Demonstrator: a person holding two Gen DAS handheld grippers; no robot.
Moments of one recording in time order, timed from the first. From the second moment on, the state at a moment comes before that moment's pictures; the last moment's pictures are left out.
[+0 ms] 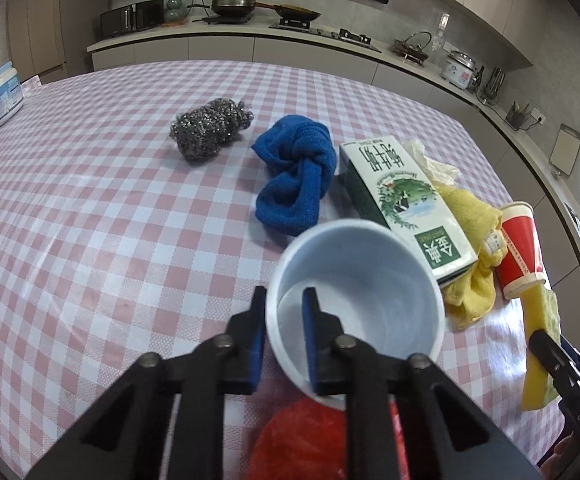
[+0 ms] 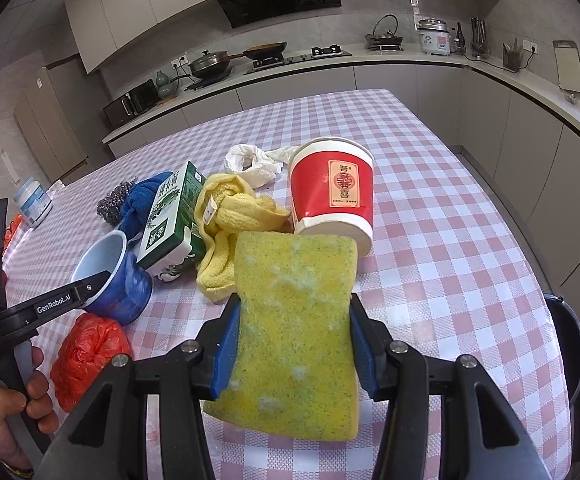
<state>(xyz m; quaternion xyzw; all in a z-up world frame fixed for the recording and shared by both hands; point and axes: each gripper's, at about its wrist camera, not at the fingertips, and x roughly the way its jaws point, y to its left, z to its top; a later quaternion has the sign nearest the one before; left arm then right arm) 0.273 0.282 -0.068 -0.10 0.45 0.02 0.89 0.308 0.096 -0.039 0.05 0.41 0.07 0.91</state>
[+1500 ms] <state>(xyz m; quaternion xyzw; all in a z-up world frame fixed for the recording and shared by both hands) 0.244 0.116 -0.011 -0.08 0.41 -0.09 0.91 0.258 -0.045 0.018 0.09 0.38 0.03 0.92</state>
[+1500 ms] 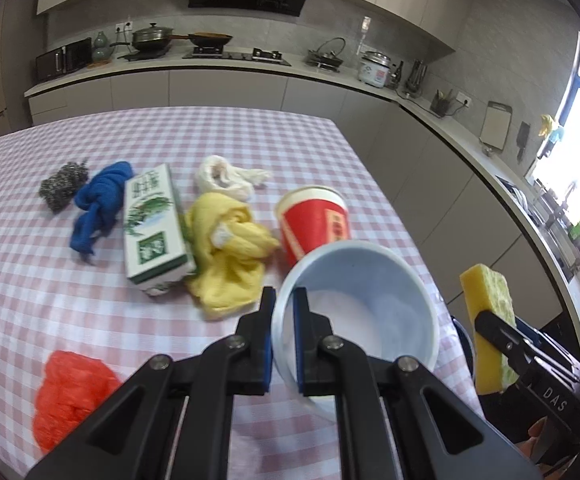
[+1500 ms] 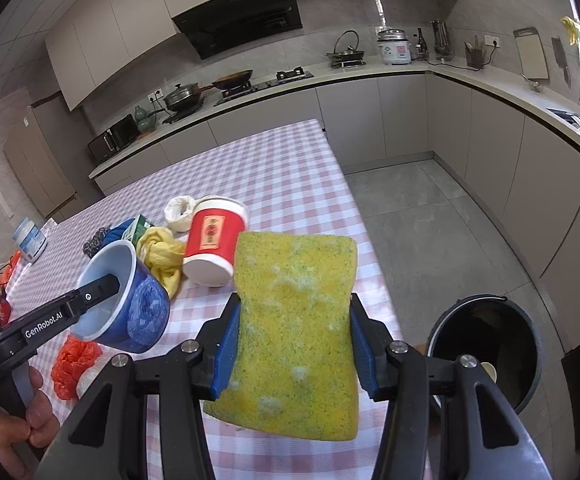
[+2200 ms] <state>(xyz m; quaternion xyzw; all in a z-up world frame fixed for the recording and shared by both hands) 0.234 -0.054 -0.023 -0.04 0.44 -0.18 0.88 0.212 -0.203 0.017 0.12 0.39 -0.04 0.91</state>
